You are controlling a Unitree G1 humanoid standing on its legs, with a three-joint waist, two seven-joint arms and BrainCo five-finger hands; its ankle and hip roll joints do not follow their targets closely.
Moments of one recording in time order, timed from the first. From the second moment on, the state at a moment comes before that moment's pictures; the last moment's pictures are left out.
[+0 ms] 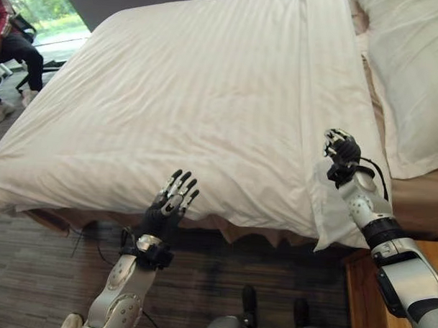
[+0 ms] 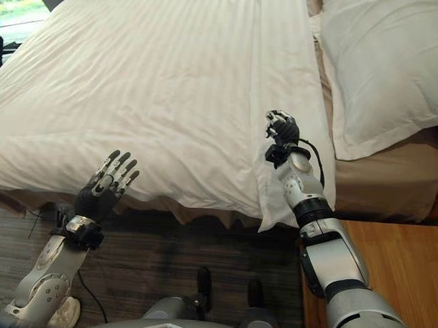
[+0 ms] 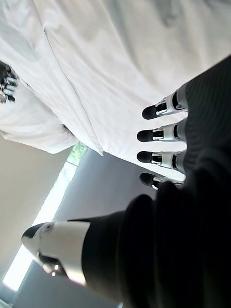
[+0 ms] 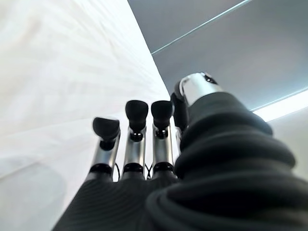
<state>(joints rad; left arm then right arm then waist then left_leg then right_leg) 0.20 0.47 -0.12 -0.21 -1.02 -0.13 -0.09 -0.84 -0.41 0.18 0.89 0.87 -0.09 -0.12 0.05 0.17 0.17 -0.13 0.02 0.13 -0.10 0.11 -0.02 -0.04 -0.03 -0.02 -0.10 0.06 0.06</state>
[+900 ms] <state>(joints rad) 0.25 0.37 -0.14 -0.06 -1.05 -0.12 -0.09 0.06 -0.37 -0.23 1.46 0.85 0.02 -0.03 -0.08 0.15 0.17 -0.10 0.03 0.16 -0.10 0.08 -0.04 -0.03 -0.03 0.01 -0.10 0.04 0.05</state>
